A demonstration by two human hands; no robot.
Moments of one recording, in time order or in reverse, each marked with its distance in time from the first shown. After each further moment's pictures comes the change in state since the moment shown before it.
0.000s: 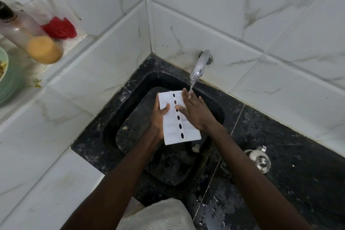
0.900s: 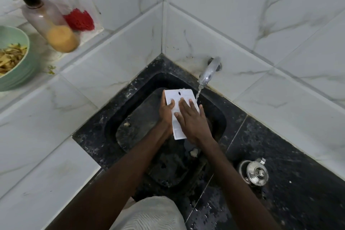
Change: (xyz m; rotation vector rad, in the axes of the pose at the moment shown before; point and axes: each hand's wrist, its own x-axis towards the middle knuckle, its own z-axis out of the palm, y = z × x) left_hand 0.022 0.000 0.029 0.112 0.270 0.146; right_hand -0.017 -0.025 0.026 -0.149 0.117 -0.058
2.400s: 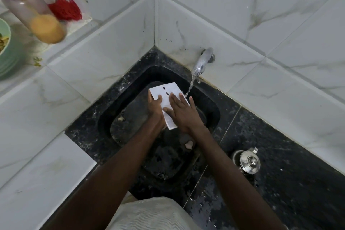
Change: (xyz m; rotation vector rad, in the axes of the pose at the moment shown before) left_hand 0.027 -0.029 -0.014 -0.148 0.169 -0.038; right_hand 0.010 -0.006 0.000 -0.042 -0.139 -0.009
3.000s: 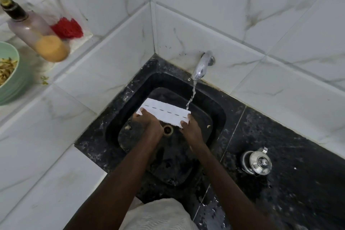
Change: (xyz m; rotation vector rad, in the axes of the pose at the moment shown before) left_hand 0.036 -0.009 -0.038 -0.071 0.559 0.008; right_hand -0.013 -0.004 0.065 1.094 0.185 0.567
